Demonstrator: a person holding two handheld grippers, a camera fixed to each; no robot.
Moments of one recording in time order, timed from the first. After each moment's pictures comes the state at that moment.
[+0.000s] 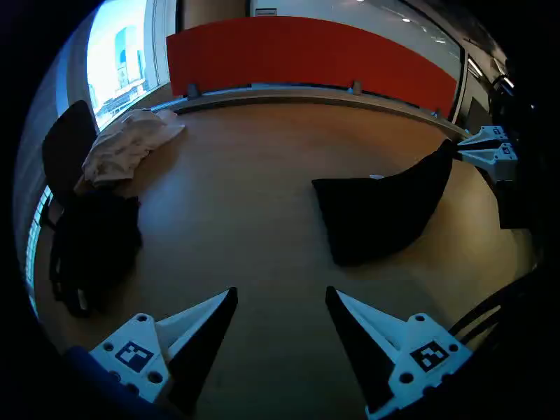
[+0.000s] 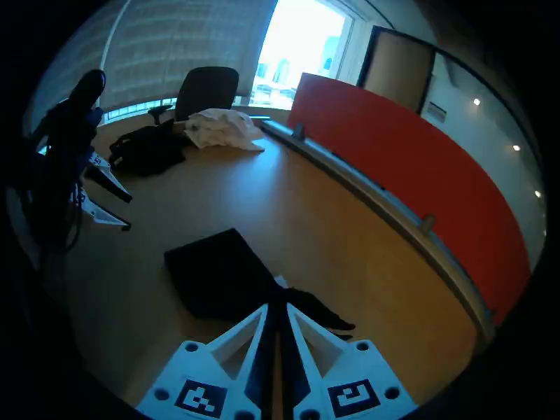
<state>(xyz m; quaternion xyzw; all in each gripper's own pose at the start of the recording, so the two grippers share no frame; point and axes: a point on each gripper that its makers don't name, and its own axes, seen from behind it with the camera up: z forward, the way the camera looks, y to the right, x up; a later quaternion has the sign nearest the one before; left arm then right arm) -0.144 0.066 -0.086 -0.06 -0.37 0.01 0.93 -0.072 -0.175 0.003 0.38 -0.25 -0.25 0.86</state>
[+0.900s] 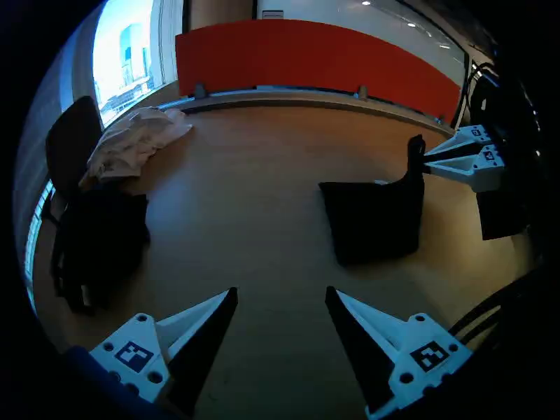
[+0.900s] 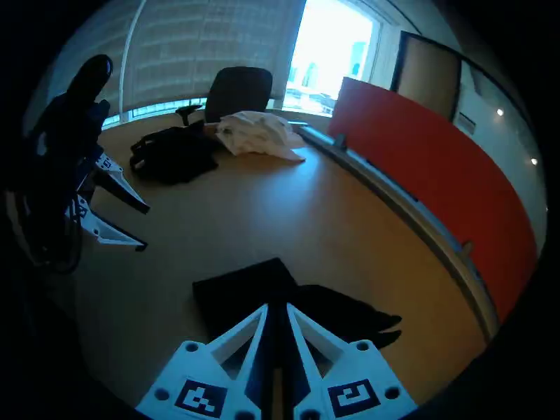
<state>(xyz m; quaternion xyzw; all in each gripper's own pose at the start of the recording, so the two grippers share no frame) -0.137 0.051 -0.092 -0.05 -0.37 0.00 0.93 -0.093 -0.273 -0.001 0.45 -0.25 -0.25 0.82</state>
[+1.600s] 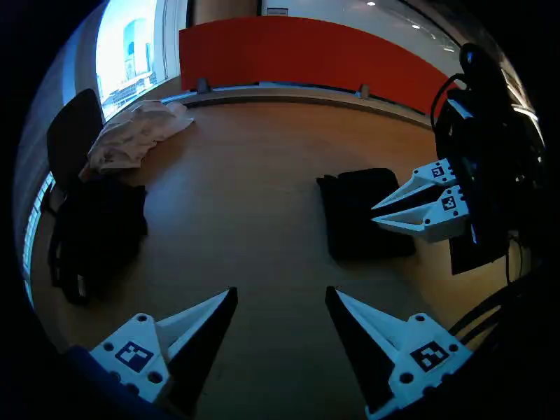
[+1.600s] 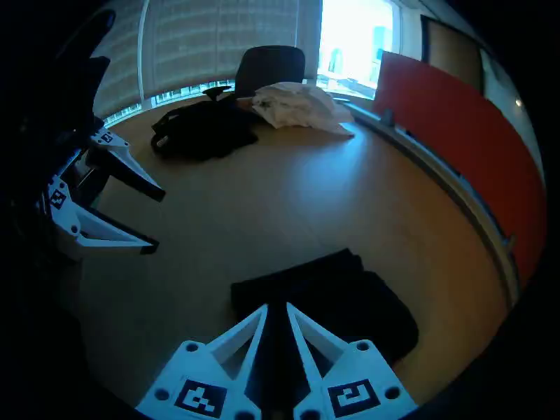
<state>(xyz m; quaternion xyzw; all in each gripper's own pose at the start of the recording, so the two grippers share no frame) -0.143 0.054 -0.099 -0.05 -0.38 -0.01 0.93 -0.172 -0.333 -0.030 0.50 -0.30 -0.24 0.77</state>
